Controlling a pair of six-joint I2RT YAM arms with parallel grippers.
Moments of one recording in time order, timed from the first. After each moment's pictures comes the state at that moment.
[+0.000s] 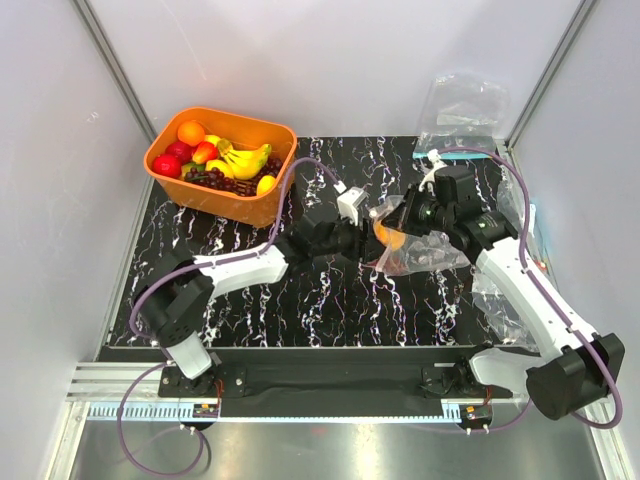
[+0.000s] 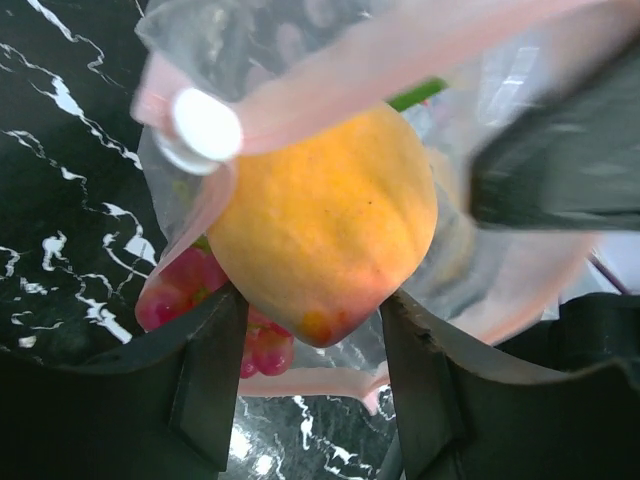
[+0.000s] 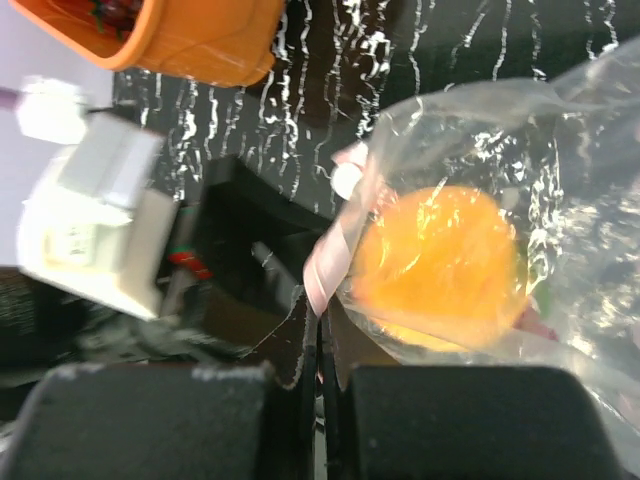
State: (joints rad) left arm -0.85 1.67 1.03 0.31 0.29 -0.53; right arm 0.38 1.20 1.15 -0.56 -0.27 0.59
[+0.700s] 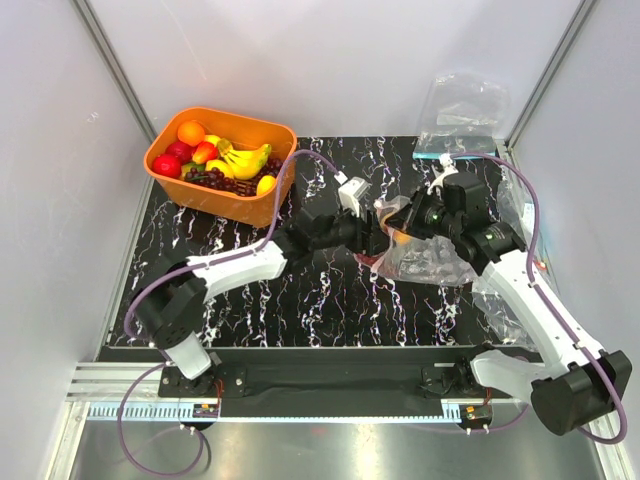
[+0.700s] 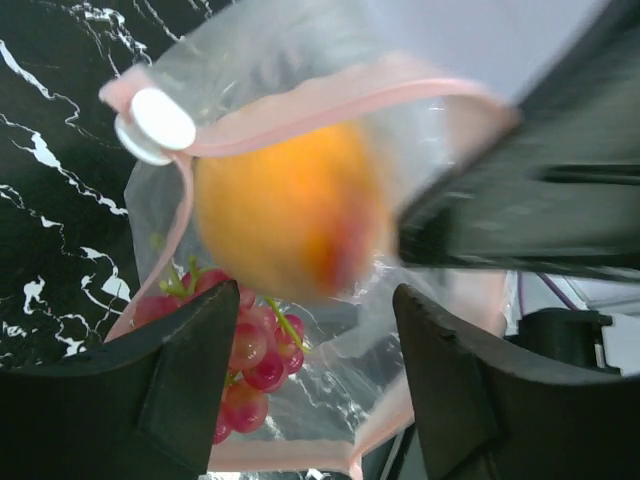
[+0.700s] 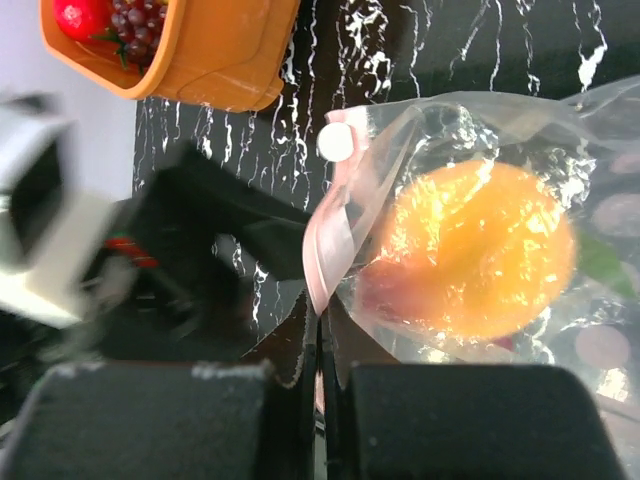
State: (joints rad) left arm -0.85 1.67 1.09 0.32 0.32 -0.55; right arm 0.36 1.12 1.08 -0.49 -0.25 0.66
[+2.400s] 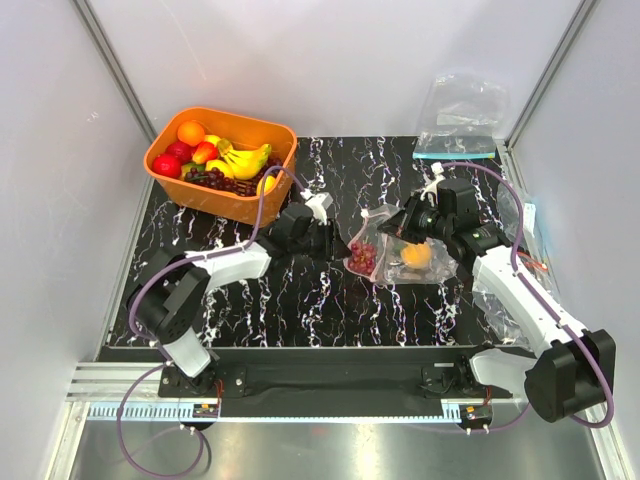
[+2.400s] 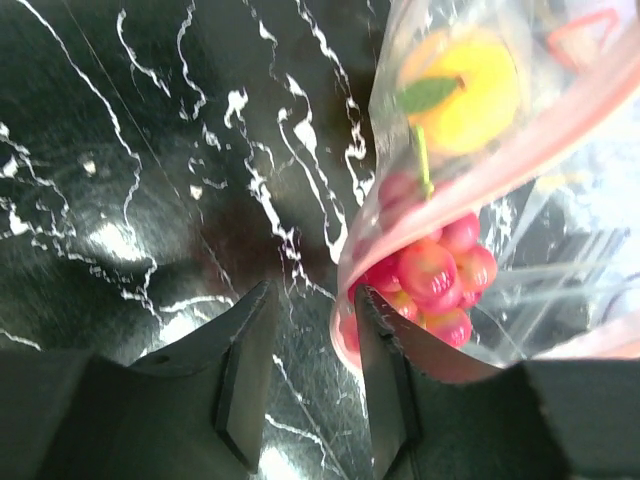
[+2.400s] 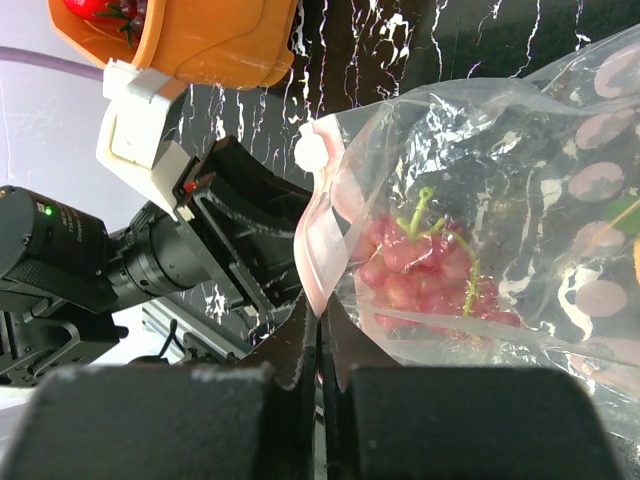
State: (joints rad) left arm -0.68 1.66 0.91 0.18 0.31 -0.61; right arm 0.32 1.19 0.96 -0.34 -0.39 0.72
